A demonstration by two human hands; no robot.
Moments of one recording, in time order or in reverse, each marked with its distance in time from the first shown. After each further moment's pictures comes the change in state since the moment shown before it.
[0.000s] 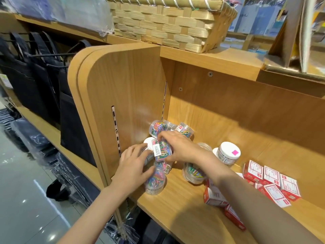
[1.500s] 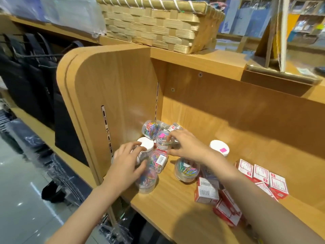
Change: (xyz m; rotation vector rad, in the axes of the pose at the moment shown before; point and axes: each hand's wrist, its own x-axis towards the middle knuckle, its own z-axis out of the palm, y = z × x) left_hand 0.002 0.008 0.000 -0.062 0.184 0.053; right_hand -0.034 0.011 -0.025 0.026 0.050 0.147
